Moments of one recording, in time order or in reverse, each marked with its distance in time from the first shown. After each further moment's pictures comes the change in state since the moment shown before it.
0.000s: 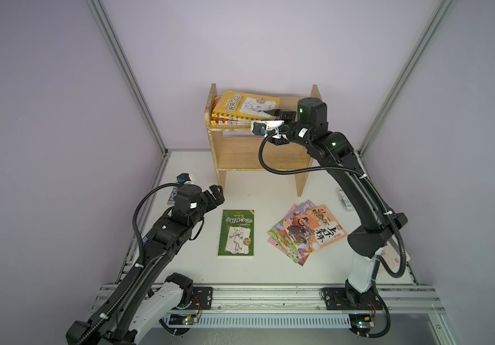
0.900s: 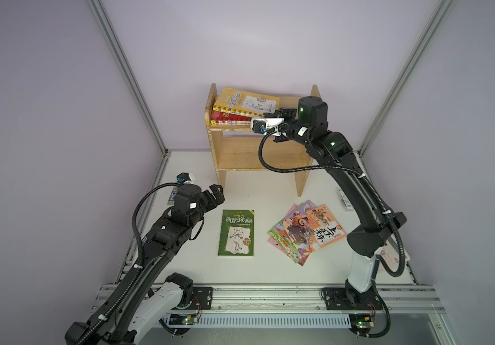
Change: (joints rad) left arm -0.009 -0.004 0.013 -0.004 -0.003 -0.001; right arm -0.001 0.017 0.000 0.065 0.025 -0.037
